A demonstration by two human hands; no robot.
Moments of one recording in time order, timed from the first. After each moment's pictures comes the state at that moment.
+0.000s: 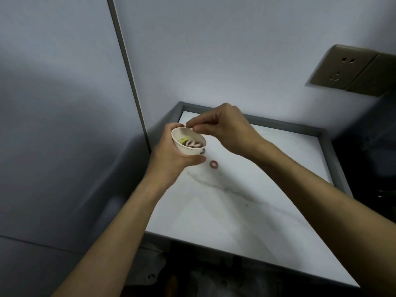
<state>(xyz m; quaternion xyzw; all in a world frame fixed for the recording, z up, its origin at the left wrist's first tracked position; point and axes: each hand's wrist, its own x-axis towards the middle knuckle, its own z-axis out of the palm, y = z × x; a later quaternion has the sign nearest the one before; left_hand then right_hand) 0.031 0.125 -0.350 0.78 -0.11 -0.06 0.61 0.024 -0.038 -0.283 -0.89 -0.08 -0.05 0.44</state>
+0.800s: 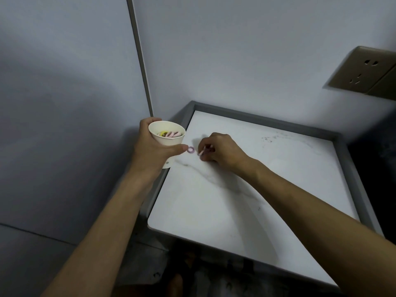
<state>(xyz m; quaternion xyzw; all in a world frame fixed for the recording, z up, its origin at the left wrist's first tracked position) 0.054 0.173 -0.360 0.76 -0.04 0.02 0.65 0.056 -0.036 -0.375 -0.96 -0.09 0.03 0.25</state>
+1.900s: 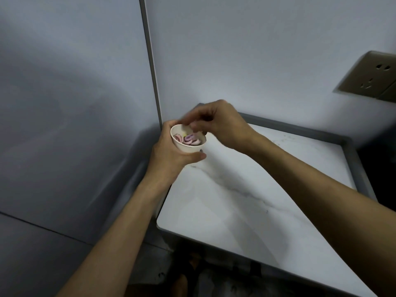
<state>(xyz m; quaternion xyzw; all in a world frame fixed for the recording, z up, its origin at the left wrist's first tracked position) 0.044 0.165 -0.353 0.78 -0.07 0.00 0.62 0.061 0.007 -0.289 -0.86 -0.14 -0.02 0.48</state>
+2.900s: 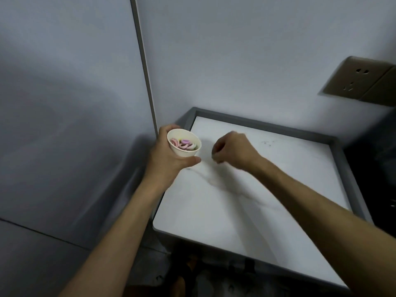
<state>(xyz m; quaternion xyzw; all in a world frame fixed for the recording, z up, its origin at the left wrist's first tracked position) 0.040 0.161 -0.355 0.78 -0.09 0.00 0.62 0.028 -0.031 -0.318 -0.95 0.06 0.05 0.30</state>
